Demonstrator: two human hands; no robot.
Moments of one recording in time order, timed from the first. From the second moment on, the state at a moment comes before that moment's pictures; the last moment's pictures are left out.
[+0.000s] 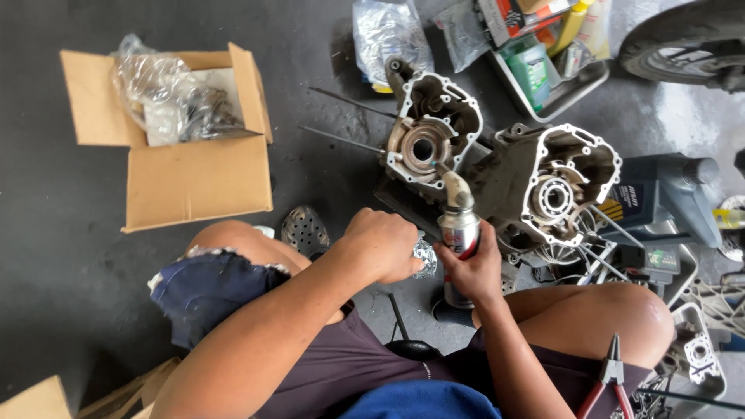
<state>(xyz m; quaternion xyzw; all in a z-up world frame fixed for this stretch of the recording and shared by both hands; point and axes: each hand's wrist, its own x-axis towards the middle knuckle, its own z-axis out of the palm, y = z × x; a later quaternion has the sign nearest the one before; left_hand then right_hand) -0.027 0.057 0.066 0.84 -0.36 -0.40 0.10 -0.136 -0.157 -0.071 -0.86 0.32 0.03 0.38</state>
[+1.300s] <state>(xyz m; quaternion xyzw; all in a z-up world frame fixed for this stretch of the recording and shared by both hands) -0.019 0.025 0.012 0.92 -0.14 -0.28 0.22 -0.147 -0.130 -0.080 -0.91 0.23 0.04 0.35</state>
